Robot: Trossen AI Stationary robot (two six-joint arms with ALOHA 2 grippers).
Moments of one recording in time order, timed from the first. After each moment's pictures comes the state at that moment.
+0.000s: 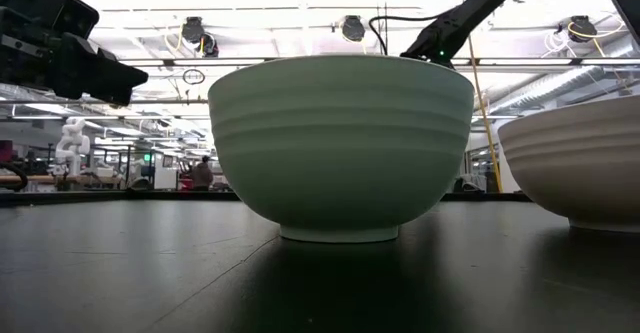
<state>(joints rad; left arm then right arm) -0.02 0.15 0.01 0.02 0.08 0.08 -0.76 1.84 1.32 -0.73 -0.31 -0.04</state>
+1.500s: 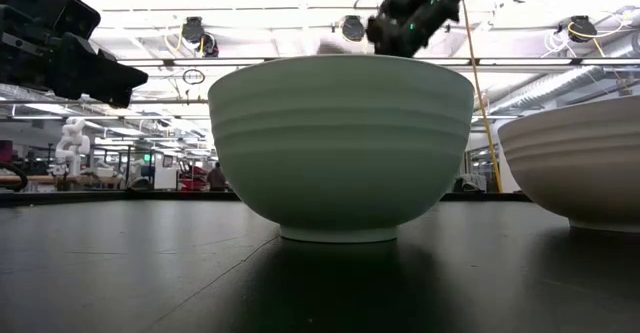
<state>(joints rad) -0.02 0.15 0.01 0.02 0.08 0.05 -0.71 1.64 1.50 -0.70 -0.40 -0.16</state>
